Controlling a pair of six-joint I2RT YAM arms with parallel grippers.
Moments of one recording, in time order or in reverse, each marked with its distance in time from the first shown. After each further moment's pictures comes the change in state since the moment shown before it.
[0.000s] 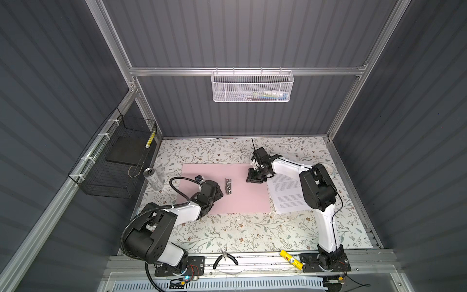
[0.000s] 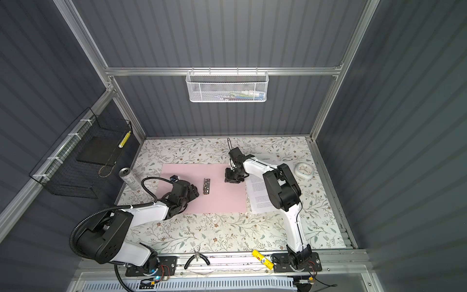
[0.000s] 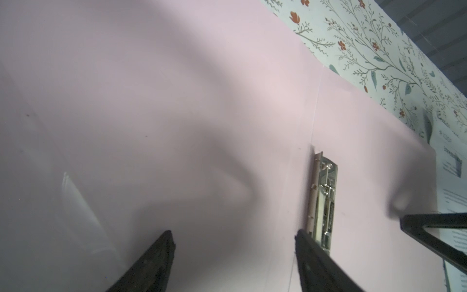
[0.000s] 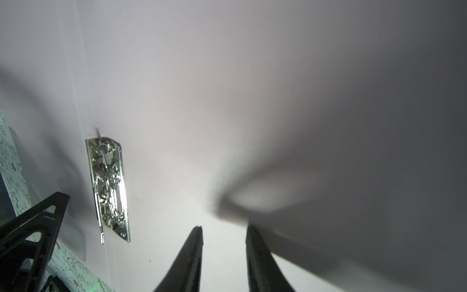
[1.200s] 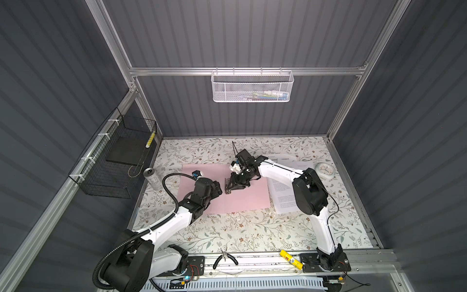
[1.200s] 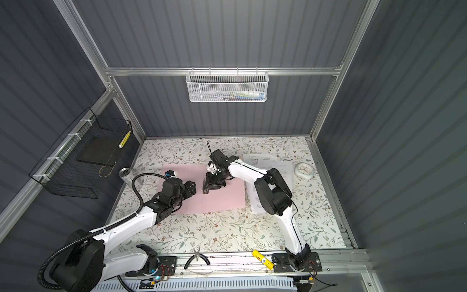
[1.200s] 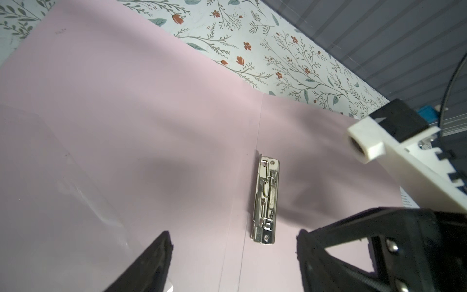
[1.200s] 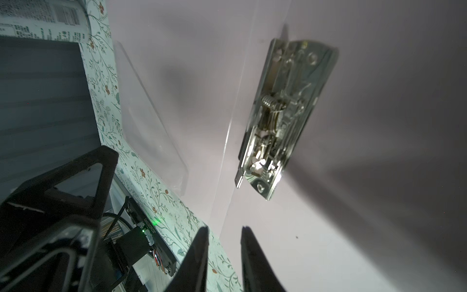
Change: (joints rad) left arm 0.000 -0.278 0.006 -0.164 0.027 0.090; right arm 0.187 0.043 0.182 -0.110 -0.249 0.080
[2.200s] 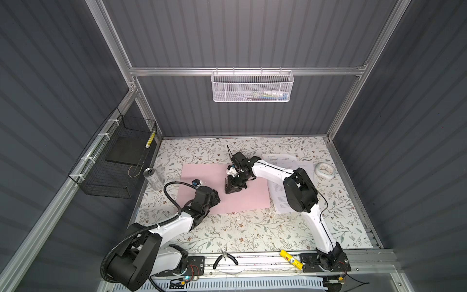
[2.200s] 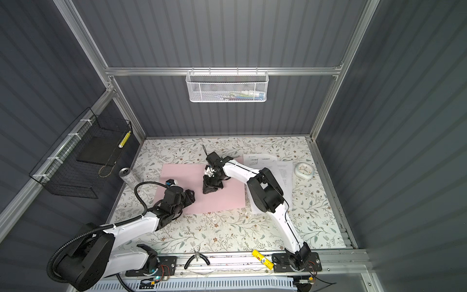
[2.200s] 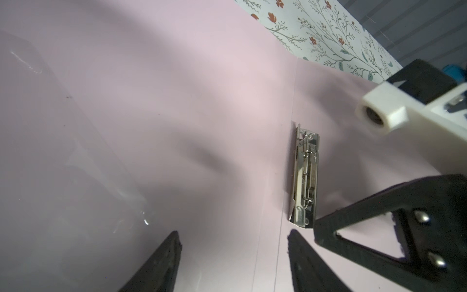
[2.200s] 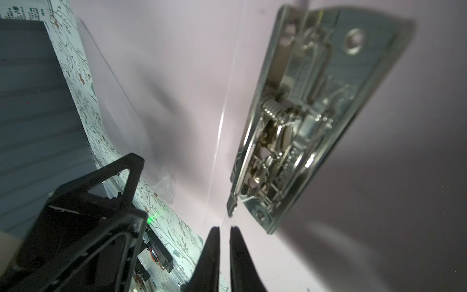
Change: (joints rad) left arm 0.000 0.055 -0.141 0.140 0.015 -0.045; right arm 0.014 0.130 0.137 -0.089 -0.035 -0.026
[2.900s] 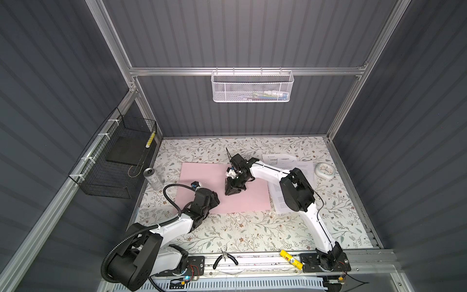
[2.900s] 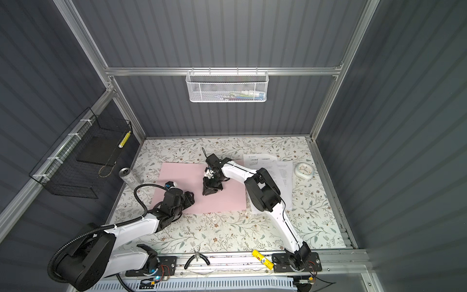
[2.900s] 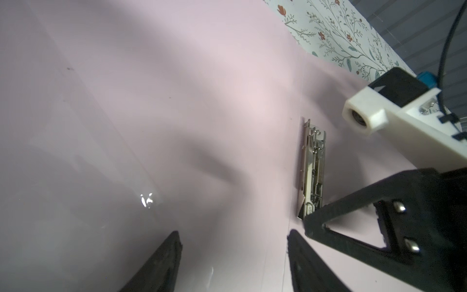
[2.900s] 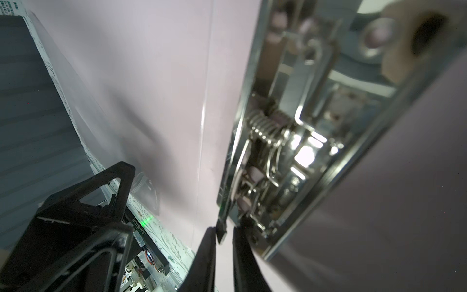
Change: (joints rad) left arm 0.000 0.002 -0.030 0.032 0.000 -0.019; right arm 0.000 0.053 0.021 -0.007 -0.010 0.000
